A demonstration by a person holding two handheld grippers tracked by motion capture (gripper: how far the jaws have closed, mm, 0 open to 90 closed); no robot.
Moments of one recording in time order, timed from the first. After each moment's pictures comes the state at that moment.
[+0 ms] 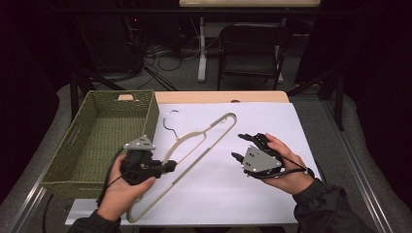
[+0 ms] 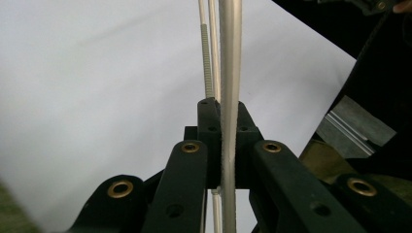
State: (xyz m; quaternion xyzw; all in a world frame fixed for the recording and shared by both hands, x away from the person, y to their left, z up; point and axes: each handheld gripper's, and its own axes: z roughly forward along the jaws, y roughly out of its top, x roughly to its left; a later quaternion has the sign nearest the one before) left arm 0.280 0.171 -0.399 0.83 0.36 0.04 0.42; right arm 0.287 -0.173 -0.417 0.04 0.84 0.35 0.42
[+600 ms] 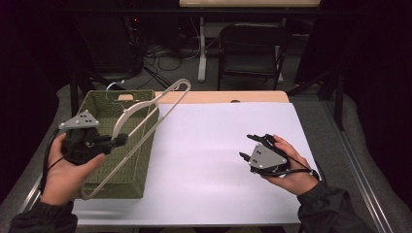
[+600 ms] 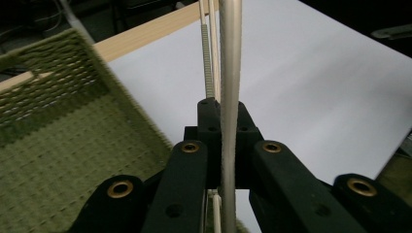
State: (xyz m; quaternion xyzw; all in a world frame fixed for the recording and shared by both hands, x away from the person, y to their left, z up) left arm 0.299 0.266 -0.348 0.82 0.38 0.16 0.40; right arm 0.296 -0.192 -0.431 0.08 0.85 0.33 0.41
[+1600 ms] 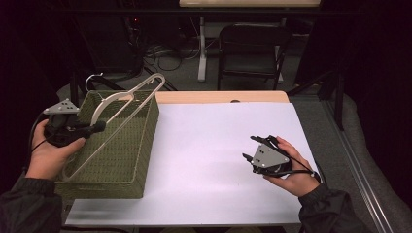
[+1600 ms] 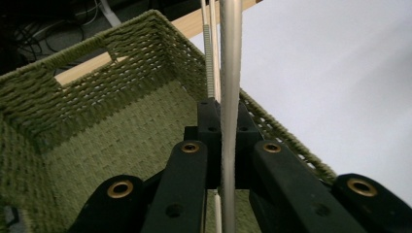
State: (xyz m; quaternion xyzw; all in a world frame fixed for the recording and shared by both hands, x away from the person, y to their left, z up) left arm 0.353 0.335 -0.369 0.82 0.39 0.19 0.38; right arm 0.298 -0.200 -0.440 0.10 0.85 0.33 0.40
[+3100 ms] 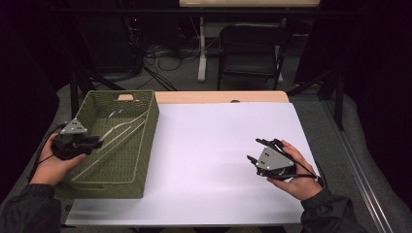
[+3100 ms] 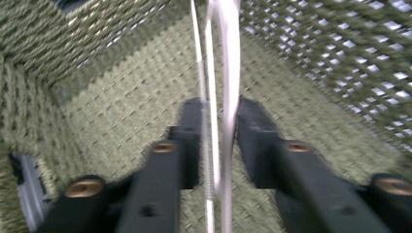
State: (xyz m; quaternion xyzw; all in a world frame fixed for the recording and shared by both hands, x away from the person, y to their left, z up) left arm 0.362 0.362 -0.444 0.85 0.37 0.22 0.30; right arm 0.295 -0.213 -0.451 0.13 0.84 0.33 0.41
